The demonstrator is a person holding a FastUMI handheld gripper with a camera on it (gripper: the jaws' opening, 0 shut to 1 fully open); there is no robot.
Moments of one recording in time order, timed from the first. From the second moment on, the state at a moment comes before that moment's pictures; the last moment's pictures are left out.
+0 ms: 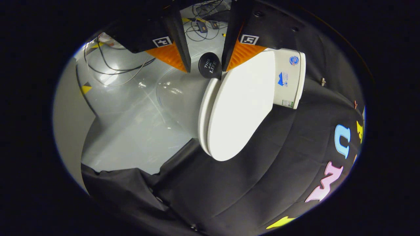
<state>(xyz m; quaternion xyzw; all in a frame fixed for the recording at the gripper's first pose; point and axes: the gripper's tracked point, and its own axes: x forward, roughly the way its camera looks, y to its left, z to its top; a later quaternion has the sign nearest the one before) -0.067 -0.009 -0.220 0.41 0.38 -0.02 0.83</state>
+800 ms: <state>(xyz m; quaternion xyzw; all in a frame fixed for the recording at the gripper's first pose) -0.063 -0.003 -0.223 0.47 0.37 0.01 0.80</state>
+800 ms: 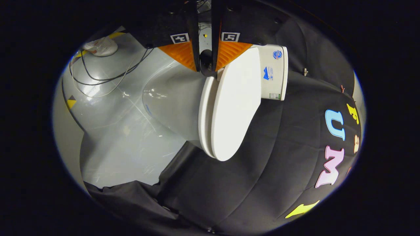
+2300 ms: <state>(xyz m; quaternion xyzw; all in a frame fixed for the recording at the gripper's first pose) -0.050 0.074 -0.045 0.34 0.32 0.00 0.89</state>
